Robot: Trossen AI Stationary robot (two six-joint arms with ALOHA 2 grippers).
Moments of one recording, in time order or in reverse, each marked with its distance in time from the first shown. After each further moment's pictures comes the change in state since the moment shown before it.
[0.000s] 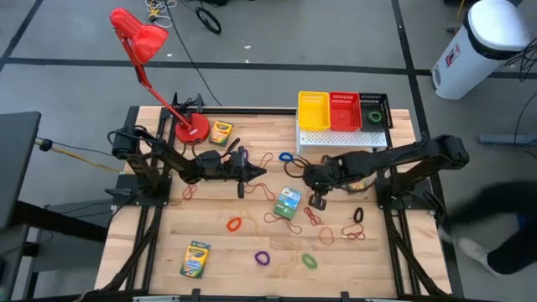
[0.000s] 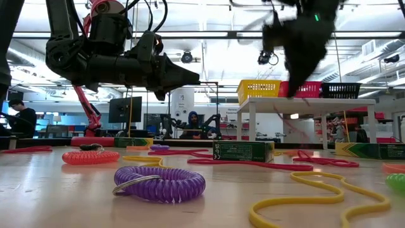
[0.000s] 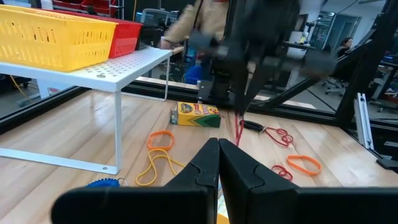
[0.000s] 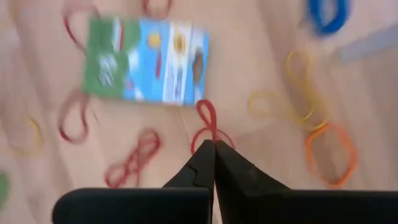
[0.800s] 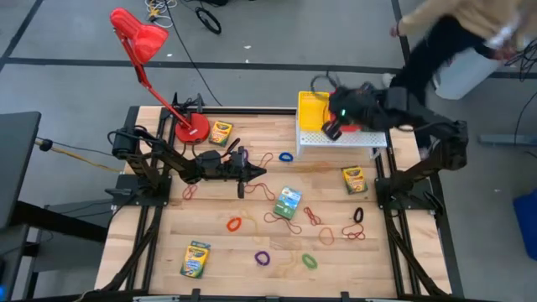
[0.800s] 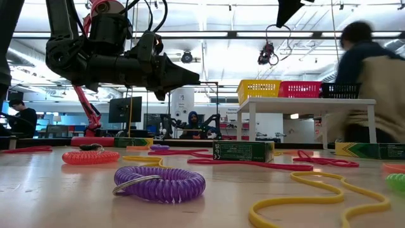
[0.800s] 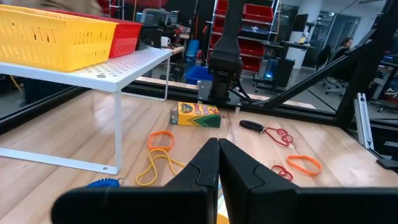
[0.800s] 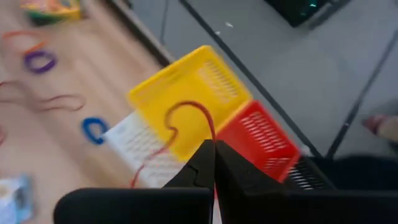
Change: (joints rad) left arm 0.000 0.000 0.000 0.000 0.000 0.000; right arm -0.316 -0.002 0.771 -0.616 0.468 -0.096
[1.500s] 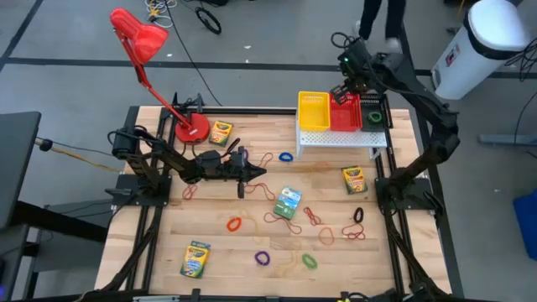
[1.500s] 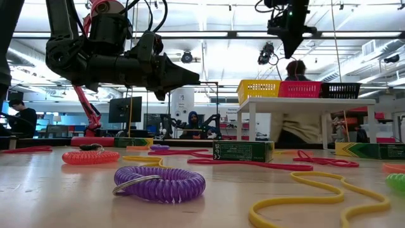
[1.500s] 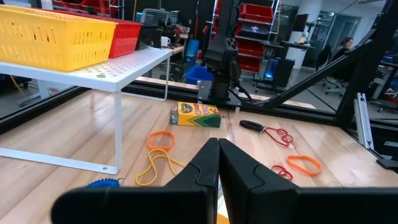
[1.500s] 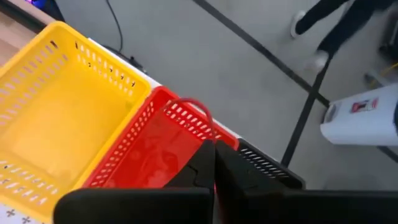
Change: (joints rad) left arm 0.000 0.000 0.000 0.000 0.000 0.000; right arm -0.533 0.110 0.007 0.066 -0.203 -0.170
